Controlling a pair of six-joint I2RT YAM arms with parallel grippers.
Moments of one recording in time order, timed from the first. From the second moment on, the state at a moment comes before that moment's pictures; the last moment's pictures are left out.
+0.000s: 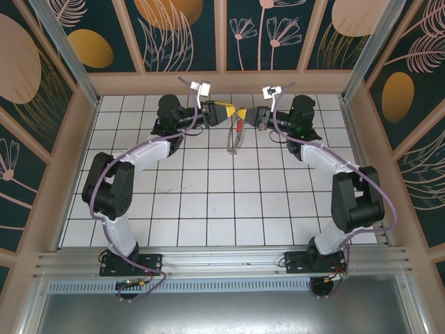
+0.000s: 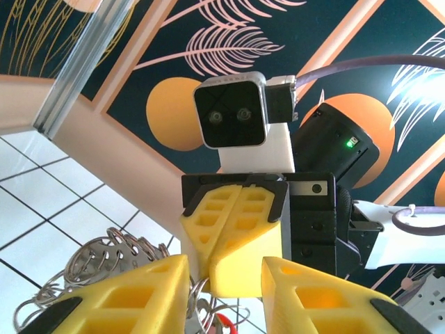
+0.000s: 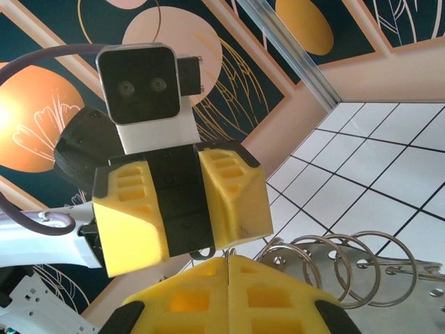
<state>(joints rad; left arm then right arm) -0.43 1.86 1.27 0.81 0.96 -0.87 0.28 1.62 1.09 0.57 -1.02 0.75</state>
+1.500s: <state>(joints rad) -0.45 1.95 1.23 1.12 0.96 -1.12 0.27 1.63 1.08 0.64 -1.01 0.79</state>
